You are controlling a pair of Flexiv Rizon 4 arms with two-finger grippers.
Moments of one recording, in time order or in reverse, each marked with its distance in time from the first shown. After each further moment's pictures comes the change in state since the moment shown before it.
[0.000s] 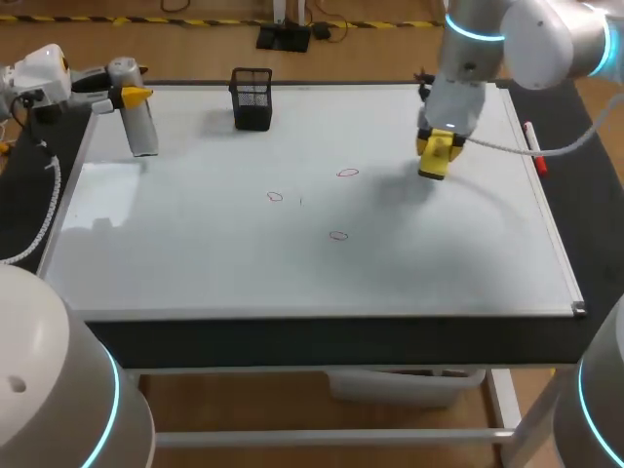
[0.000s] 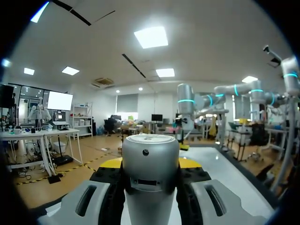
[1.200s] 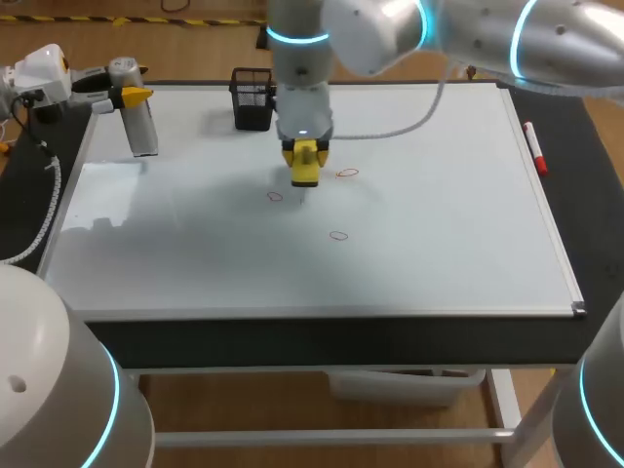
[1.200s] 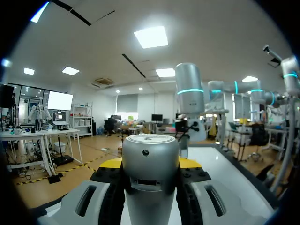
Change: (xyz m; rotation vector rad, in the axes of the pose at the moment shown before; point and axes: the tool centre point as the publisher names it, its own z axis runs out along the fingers) left arm 0.000 0.000 0.000 0.000 0.000 0.000; right arm -0.227 0.074 0.028 -0.032 0.107 -0.209
